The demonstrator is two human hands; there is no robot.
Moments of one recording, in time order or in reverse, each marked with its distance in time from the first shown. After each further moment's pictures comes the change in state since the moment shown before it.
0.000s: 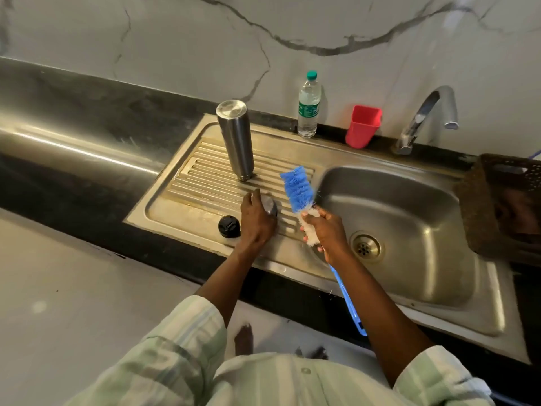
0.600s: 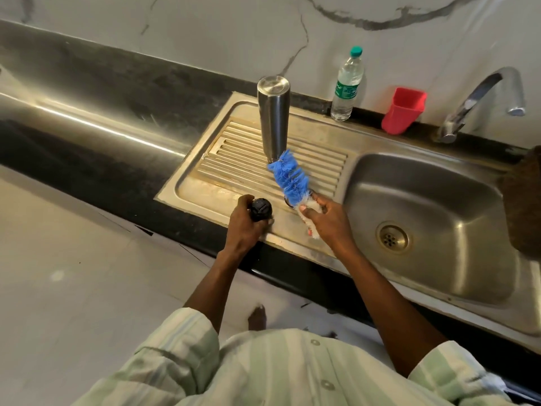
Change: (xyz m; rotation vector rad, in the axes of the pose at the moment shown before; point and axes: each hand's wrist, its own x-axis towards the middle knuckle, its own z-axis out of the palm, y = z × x) left_hand -0.031 -0.089 -0.077 -0.125 -0.103 -0.094; right_hand -0.016 0.020 0.059 -0.536 -0.067 -0.278
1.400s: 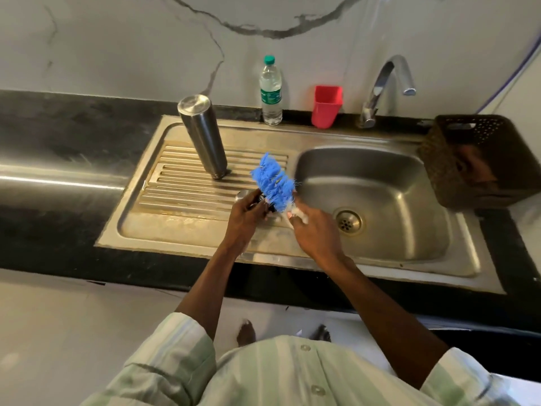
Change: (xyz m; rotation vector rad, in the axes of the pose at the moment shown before) left_hand 0.011 0.089 0.064 -0.657 -0.380 0.079; right_hand -0.036 0.009 -0.054 -0.480 0.255 -0.040
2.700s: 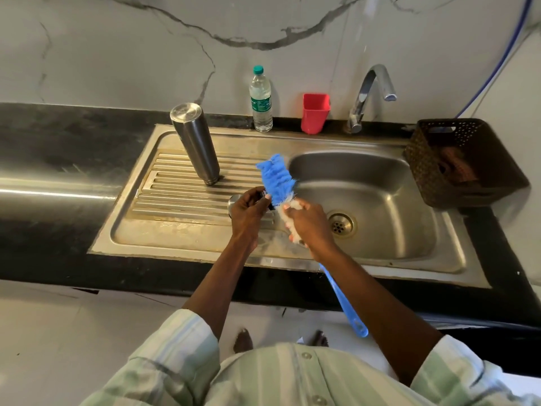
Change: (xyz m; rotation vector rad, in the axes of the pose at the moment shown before) left_hand 0.012 -0.003 0.030 -0.249 0.207 -0.081; right_hand 0.005 -0.017 -0.014 0.633 -0.056 0.352
